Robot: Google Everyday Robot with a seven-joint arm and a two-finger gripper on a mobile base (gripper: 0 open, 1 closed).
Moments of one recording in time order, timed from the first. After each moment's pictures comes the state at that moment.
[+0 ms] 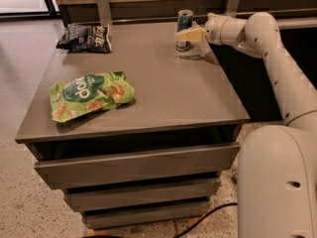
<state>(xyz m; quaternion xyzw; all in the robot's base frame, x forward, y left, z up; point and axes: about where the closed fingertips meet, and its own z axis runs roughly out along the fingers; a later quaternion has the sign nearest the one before) 0.896 -0.148 0.890 -0.30 0.70 0.20 0.61</state>
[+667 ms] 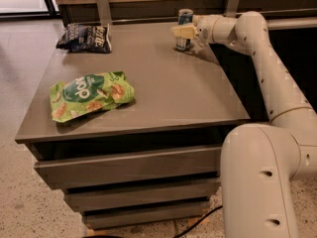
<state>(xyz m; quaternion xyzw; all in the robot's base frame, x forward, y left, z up) 0.916 -0.121 0.883 -0.31 0.70 0.22 0.61</state>
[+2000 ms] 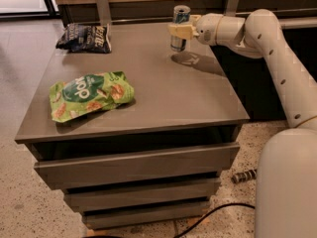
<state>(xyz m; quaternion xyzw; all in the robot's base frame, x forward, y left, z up) 0.832 -0.082 0.922 -0.37 0.64 0.30 0.60</state>
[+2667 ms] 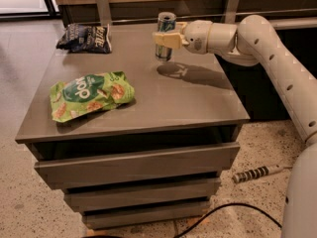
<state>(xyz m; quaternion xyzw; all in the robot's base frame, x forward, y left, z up) 0.757 -0.023 0.930 -0.41 0.60 0.37 0.58</state>
